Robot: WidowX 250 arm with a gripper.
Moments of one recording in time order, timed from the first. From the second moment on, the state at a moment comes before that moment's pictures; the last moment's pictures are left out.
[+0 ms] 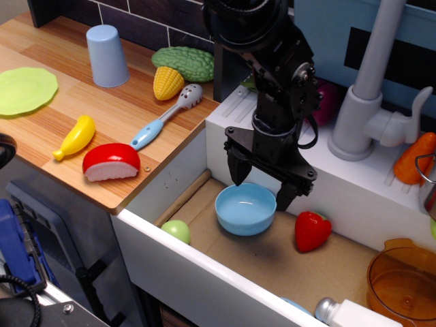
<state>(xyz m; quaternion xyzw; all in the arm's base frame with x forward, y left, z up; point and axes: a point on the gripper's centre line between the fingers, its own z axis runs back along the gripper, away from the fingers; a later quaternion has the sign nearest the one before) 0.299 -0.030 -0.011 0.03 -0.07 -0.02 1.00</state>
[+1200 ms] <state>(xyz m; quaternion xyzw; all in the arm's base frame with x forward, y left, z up) 0.289 -0.022 -0.075 -0.06 -0.06 -0.14 0.99</state>
